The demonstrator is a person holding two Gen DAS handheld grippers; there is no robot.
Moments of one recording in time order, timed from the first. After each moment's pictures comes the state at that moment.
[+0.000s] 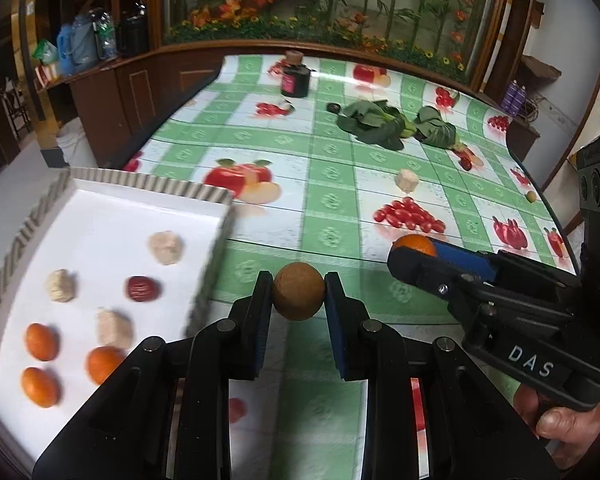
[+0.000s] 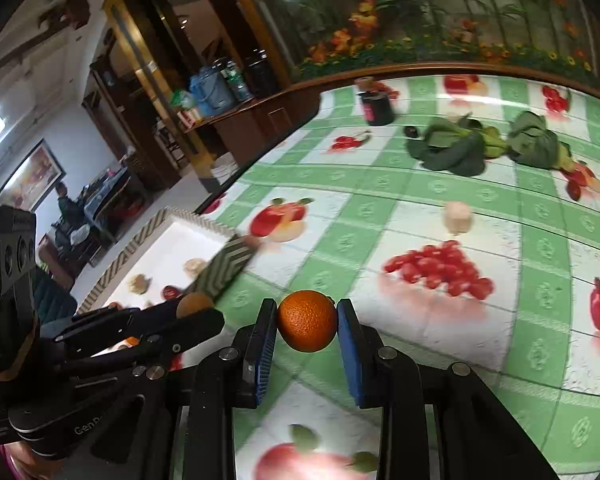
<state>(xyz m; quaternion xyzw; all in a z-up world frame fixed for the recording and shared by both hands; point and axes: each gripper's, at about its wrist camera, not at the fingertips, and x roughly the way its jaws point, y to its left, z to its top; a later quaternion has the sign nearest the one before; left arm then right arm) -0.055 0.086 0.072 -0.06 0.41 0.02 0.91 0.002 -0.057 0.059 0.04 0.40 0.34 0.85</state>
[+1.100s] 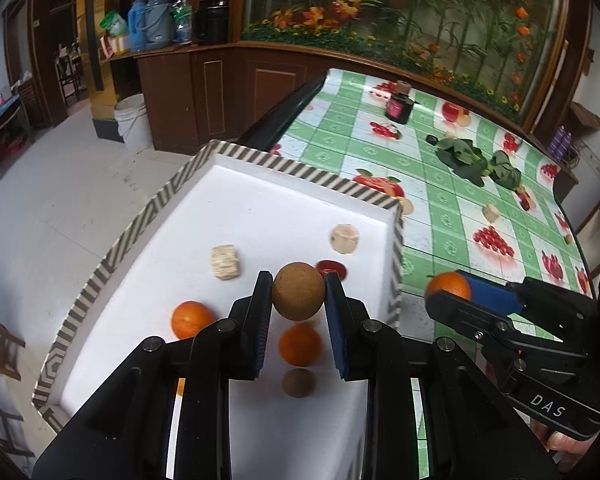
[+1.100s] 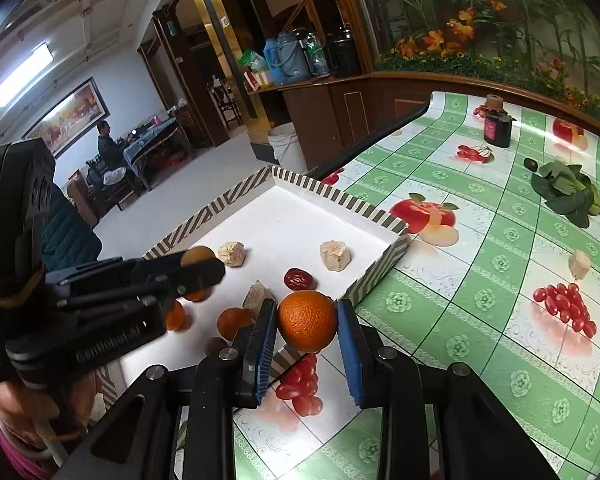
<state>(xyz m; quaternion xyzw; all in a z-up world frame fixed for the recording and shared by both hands) -0.111 0.212 0.085 -0.11 0.40 0.10 0.90 -0.047 0.061 0.073 -0.04 0.39 0.42 0.82</state>
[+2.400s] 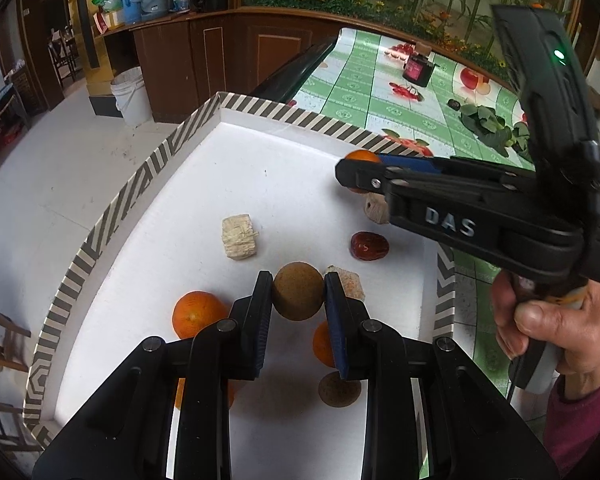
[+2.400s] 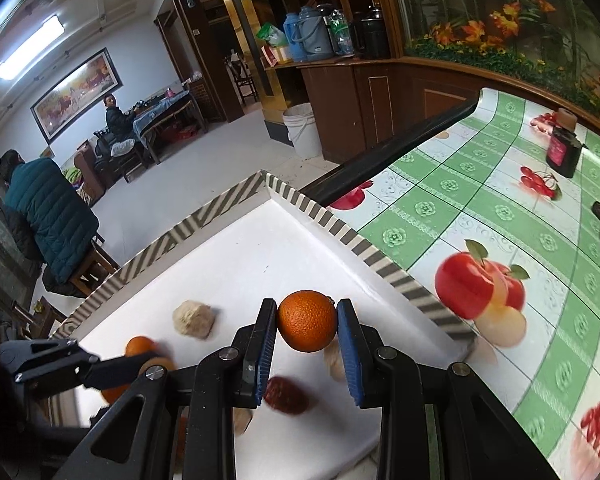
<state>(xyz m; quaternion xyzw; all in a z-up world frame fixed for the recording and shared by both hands) -0.091 0.232 0.048 -0.10 0.46 0.10 0.88 0.036 0.158 0.043 -0.08 0.41 0.45 0.79</state>
